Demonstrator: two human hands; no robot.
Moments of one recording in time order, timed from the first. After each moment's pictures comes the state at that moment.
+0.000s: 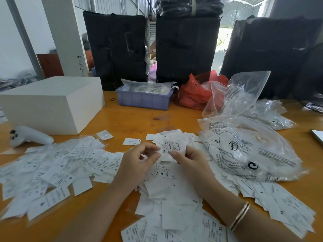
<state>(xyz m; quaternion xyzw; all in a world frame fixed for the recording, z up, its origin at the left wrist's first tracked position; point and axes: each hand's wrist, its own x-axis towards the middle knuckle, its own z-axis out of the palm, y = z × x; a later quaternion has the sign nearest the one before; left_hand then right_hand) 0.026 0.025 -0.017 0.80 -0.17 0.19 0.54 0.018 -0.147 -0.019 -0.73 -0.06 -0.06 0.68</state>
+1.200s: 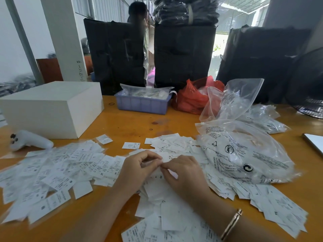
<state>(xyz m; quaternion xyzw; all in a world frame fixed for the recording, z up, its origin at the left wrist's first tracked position) 0.027 0.027 -0.021 0.81 -0.19 0.15 0.53 0.003 -0.134 -0.019 -0.90 -0.23 -0.31 0.19</state>
